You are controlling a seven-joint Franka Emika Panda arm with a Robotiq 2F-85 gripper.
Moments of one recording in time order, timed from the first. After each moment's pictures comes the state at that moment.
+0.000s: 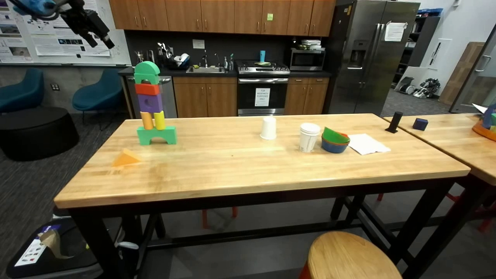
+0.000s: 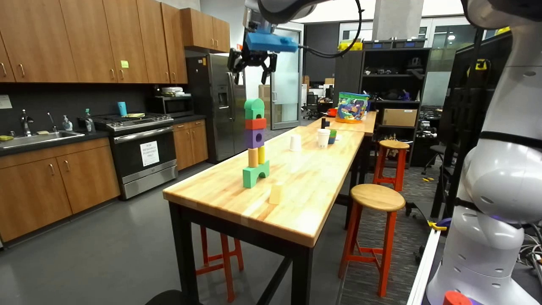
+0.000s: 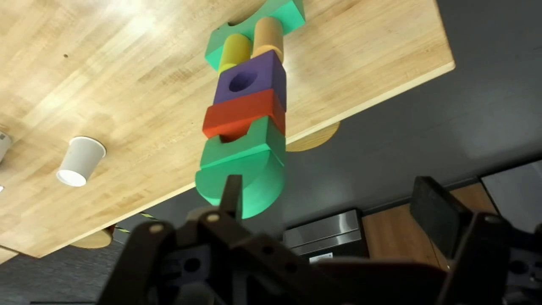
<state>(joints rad) 0.03 -0.10 0.15 -1.74 -0.29 2.07 0.65</state>
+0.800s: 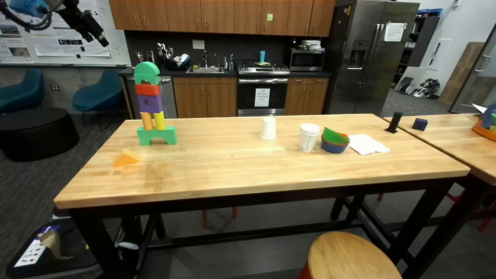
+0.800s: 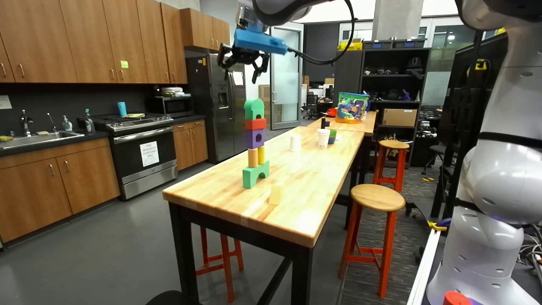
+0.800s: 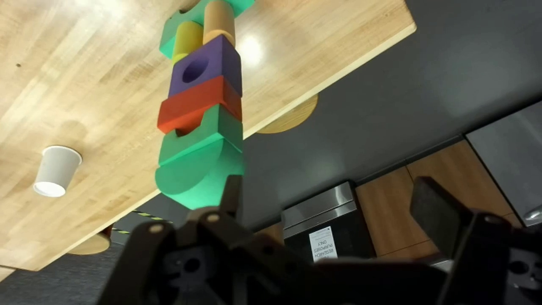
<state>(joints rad) 0.05 -0.08 0.16 -1.73 -0.29 2.15 0.79</state>
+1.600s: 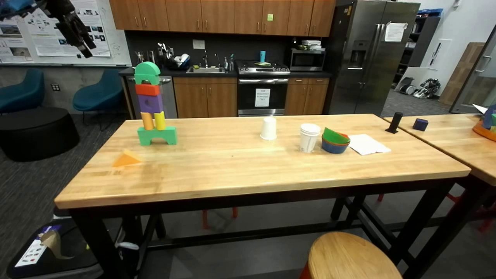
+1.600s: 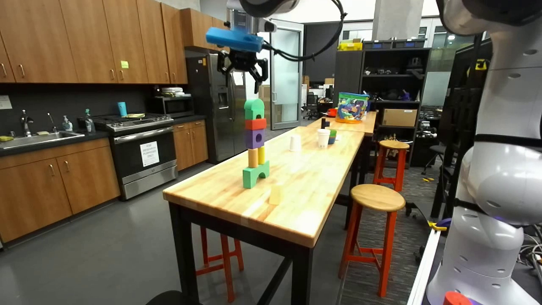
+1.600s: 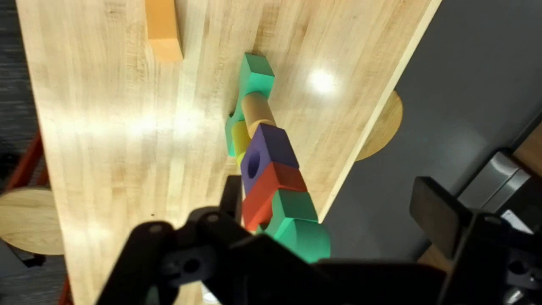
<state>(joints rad) 0.09 0.01 0.17 -1.60 -0.29 1.87 1.42</state>
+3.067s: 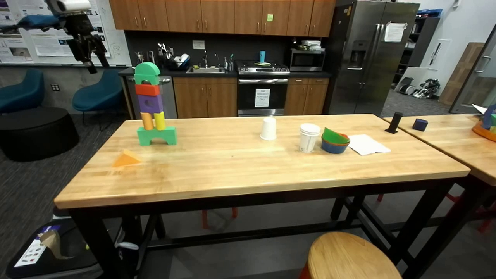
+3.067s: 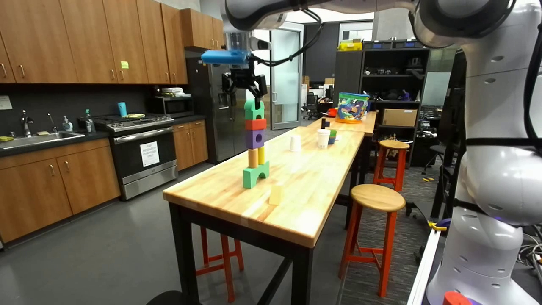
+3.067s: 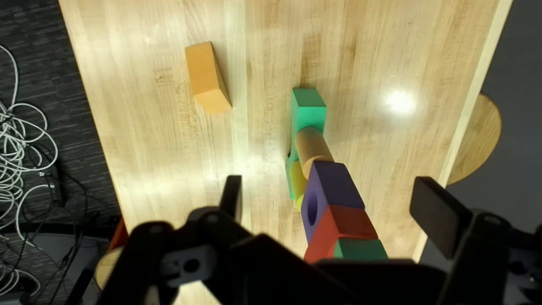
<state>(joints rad) 0.10 0.16 0.12 -1.47 -0.20 1.71 1.58</state>
